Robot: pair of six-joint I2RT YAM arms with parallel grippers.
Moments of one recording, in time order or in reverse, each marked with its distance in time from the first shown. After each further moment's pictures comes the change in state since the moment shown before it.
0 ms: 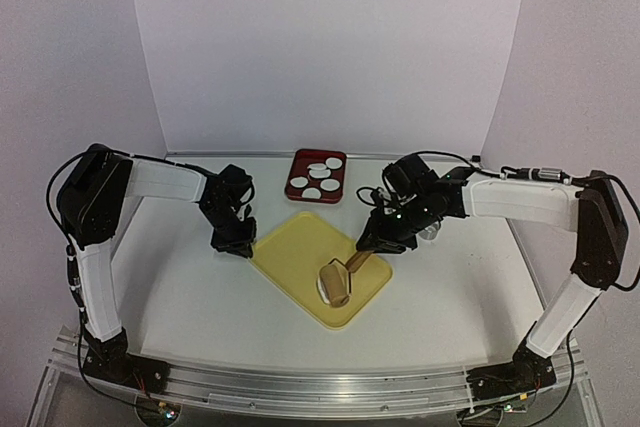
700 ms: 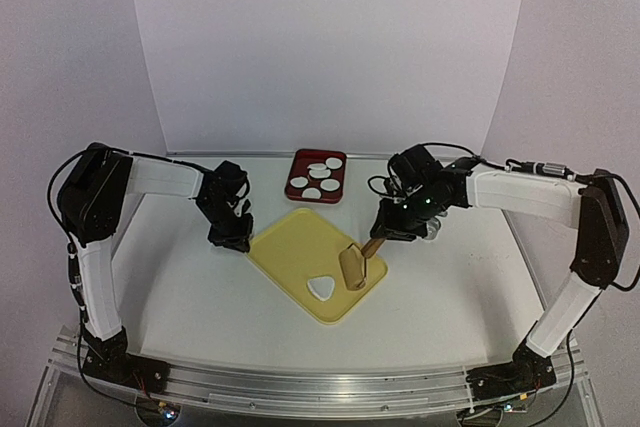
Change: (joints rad) left arm 0.041 0.017 0.021 0.013 0.007 0.102; right arm -0.041 0.003 0.053 -0.064 0.146 -0.020
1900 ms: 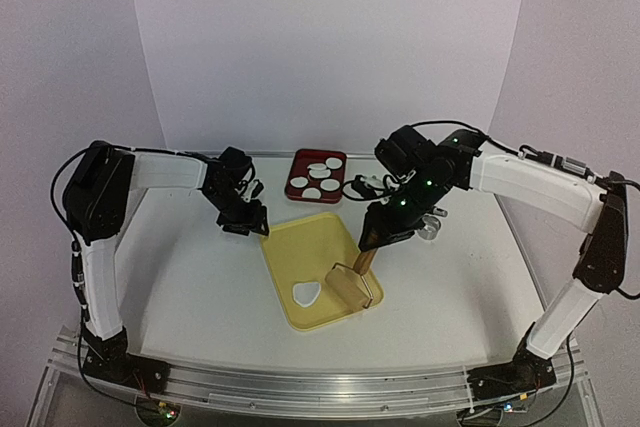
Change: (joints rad) left arm -0.007 0.007 0.094 0.036 0.039 0.116; right arm 0.139 -0.043 0.270 -0.355 -0.190 -0.341
